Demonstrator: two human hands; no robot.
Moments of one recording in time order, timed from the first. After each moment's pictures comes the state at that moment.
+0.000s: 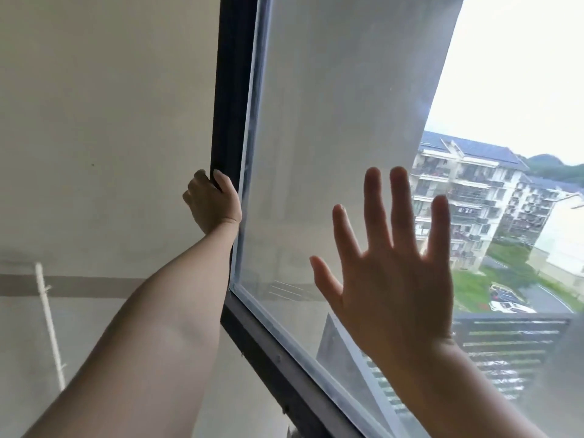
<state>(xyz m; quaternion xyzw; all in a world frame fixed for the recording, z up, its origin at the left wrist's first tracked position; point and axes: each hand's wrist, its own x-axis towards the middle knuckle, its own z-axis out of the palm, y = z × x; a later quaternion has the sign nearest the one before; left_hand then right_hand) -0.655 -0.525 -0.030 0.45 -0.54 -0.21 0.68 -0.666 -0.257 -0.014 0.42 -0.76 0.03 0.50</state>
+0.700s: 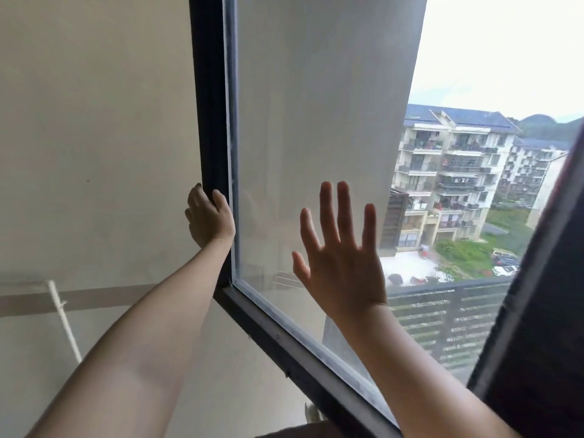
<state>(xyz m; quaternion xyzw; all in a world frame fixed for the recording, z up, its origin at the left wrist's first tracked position) -0.633 -0.484 -0.022 0.46 -0.61 -0.26 0.59 -0.673 -0.265 -0.023 0.37 -0.72 0.00 0.59</state>
